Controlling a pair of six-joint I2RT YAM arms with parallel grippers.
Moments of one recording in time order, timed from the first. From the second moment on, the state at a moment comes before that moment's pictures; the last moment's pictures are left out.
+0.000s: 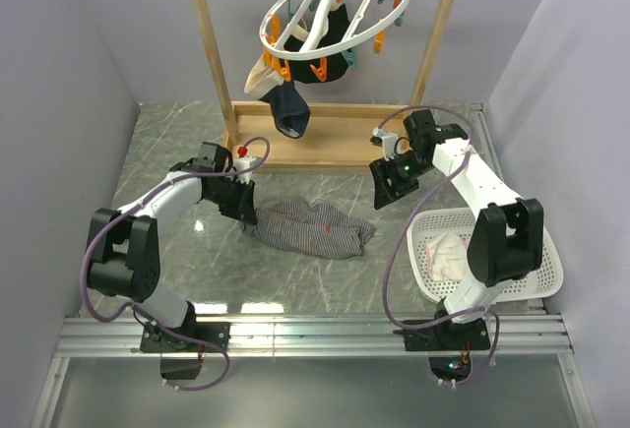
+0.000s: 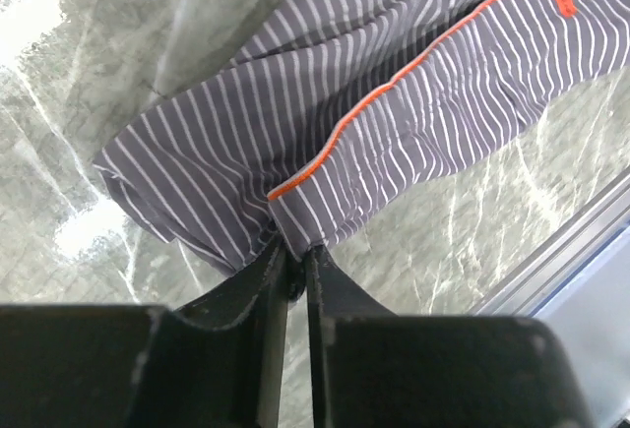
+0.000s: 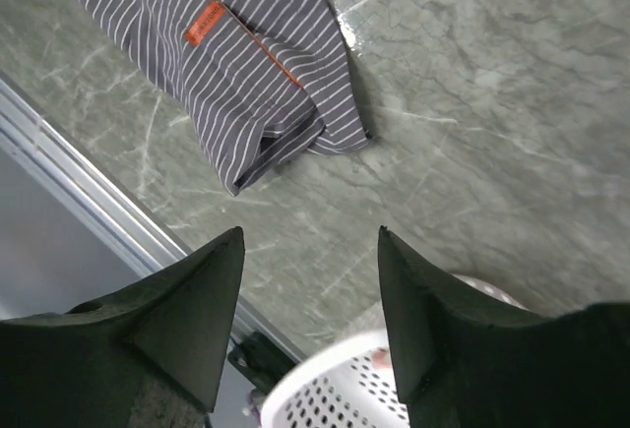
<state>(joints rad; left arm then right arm) -0.22 1.57 1.01 -0.63 0.53 0.10 0.21 1.65 1.40 -1.07 -0.51 -0.31</state>
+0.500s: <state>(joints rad) -0.22 1.54 0.99 -0.62 0.52 0.13 0.35 1.77 1.29 -0.98 -0.60 -0.17</state>
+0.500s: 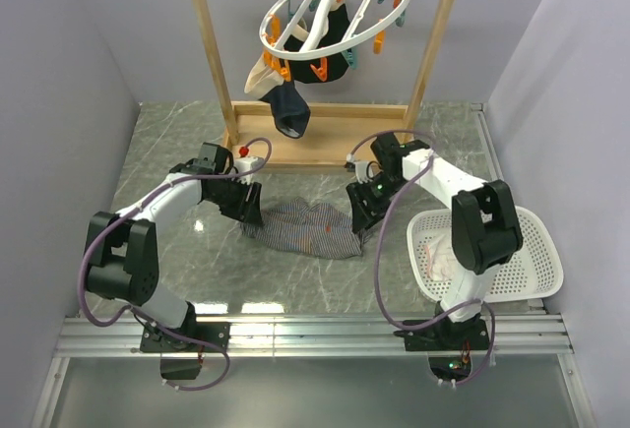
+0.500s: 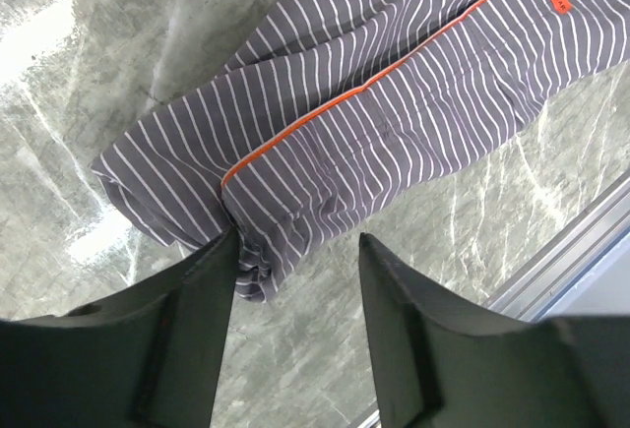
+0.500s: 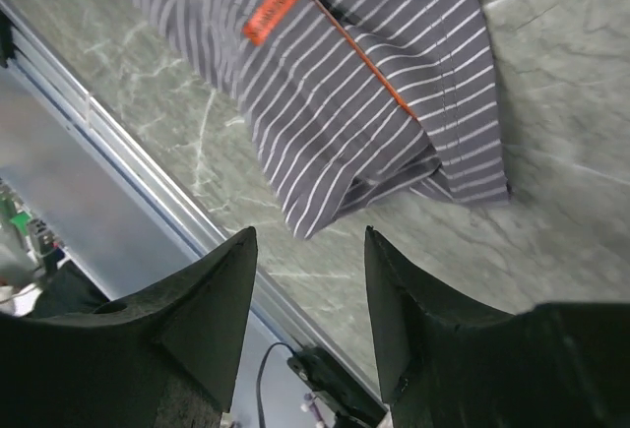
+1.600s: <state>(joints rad) -0.15 1.25 1.08 -0.55 0.56 0.09 0.24 1.38 1.31 -0.82 -0.65 -0.16</state>
